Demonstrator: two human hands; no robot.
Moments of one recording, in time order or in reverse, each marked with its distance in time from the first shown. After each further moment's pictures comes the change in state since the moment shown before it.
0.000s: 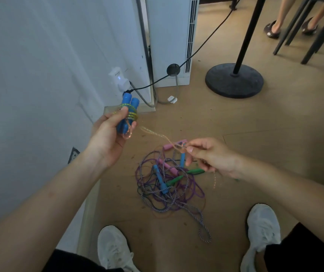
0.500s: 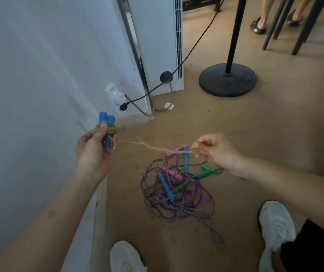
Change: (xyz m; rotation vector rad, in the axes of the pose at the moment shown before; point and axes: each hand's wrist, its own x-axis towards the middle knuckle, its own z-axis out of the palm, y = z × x) left_hand 0.020 0.012 -0.026 0.061 0.198 0.098; right_hand 0.000 -0.008 -0.005 -0.076 0.355 -0.032
